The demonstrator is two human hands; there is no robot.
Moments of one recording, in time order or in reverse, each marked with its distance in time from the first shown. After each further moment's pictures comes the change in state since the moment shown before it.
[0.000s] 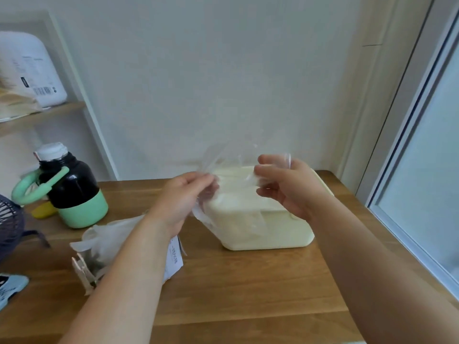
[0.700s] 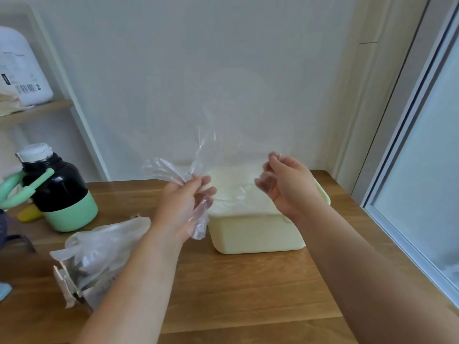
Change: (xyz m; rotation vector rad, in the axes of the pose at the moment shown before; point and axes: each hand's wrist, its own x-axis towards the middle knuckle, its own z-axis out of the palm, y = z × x) left_hand 0.015 -0.012 0.025 -0.402 0.275 -0.131; right_hand 0.026 0.013 -0.007 0.345 0.174 -0.021
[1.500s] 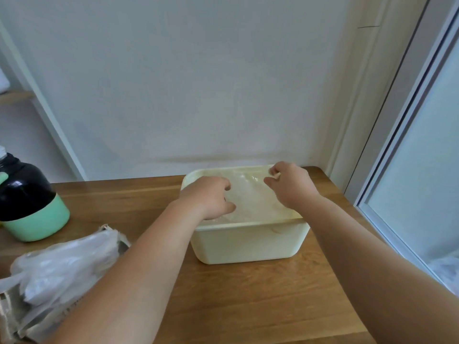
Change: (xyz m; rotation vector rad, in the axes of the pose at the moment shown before) left_hand 0.049 -0.012 0.060 1.674 -0.488 0.230; right_hand 0.060 -0.004 -0.057 -1.448 0.086 -0.153
